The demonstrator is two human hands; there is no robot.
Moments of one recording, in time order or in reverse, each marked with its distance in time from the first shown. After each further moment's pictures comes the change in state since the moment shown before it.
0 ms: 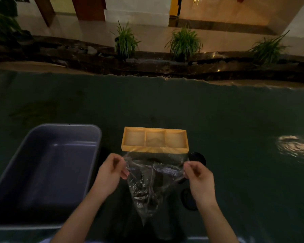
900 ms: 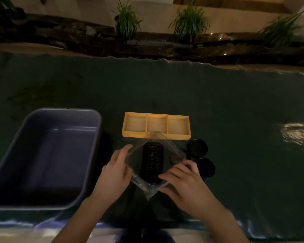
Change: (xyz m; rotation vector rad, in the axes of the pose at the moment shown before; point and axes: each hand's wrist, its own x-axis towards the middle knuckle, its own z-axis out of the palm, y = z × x) left_hand -0.048 0.009 0.011 0.550 -0.052 0.276; right_hand -0.047 -0.024 -0.008 -0.858 -0.493 -0.872
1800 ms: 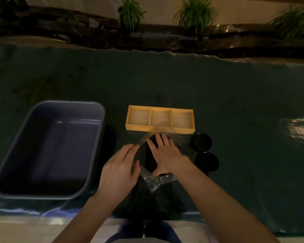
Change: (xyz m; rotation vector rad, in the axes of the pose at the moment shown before) left_hand -0.013 0.025 -0.005 0.207 0.075 0.122; right_hand 0.115 0.010 0.059 -0.193 -0.724 0.211
